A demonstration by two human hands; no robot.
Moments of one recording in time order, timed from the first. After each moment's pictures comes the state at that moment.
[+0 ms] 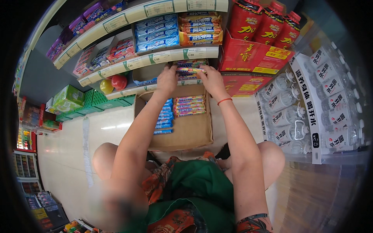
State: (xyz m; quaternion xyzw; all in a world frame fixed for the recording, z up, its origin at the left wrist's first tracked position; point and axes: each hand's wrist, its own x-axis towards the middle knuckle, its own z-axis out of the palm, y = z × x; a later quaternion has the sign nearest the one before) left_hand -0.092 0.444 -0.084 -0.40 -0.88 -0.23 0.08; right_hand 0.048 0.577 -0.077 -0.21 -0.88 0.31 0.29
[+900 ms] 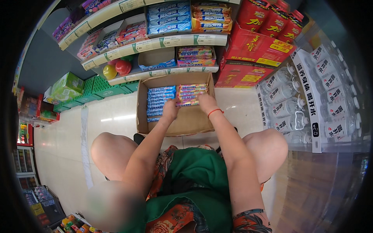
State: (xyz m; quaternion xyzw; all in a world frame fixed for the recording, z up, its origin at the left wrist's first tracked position) left_hand -0.019 0.324 -0.230 -0.35 -0.88 -0.31 -0.09; right_hand 0.088 0.496 -0.184 -0.22 -0.95 0.18 -0.09
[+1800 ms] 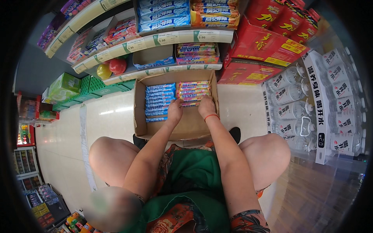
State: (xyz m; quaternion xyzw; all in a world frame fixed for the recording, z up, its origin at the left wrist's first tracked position) left_hand -0.009 0.344 -0.274 -0.29 -0.87 -0.38 -0.10; right_hand 0.079 0.481 -0.226 -0.41 -0.87 0.26 -0.06
